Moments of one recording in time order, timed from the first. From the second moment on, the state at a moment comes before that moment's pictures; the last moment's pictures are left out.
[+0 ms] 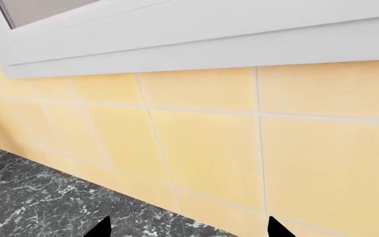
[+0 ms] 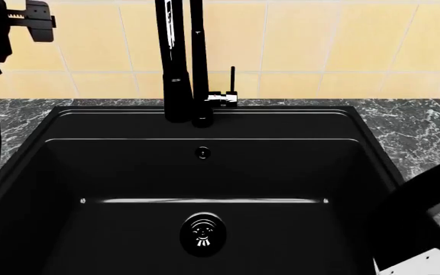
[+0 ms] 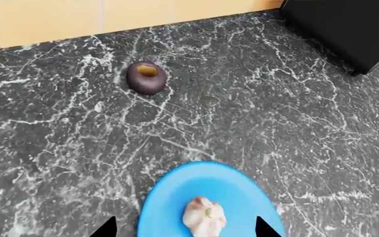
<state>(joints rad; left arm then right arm) -1.80 -0.30 0.25 -1.31 0.01 -0.65 -0.18 1.33 0.16 0.73 0.08 -2.05 0.88 -1.31</state>
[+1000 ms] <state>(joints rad) -1.80 -0.30 0.25 -1.31 0.01 -0.66 -0.18 1.34 0.26 0.88 0.38 -1.84 0.98 -0.94</state>
